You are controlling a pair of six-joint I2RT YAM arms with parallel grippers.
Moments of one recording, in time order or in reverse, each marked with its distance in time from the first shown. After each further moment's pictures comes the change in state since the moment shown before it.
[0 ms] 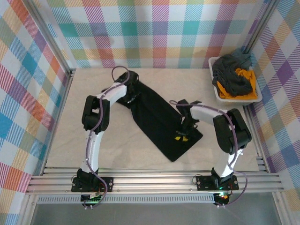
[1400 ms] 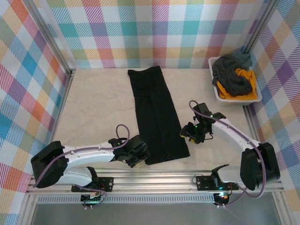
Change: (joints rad) left arm -0.722 -1.052 -1.312 0.245 0.117 -0.549; right arm -0.135 -0.469 -0.261 0.116 -0.054 0.116
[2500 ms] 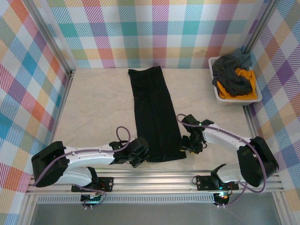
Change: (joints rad) left arm -0.045 0.000 -0.039 0.120 -0.080 -0.091; right arm 0.244 0.039 -0.088 -0.030 0.172 -0.009
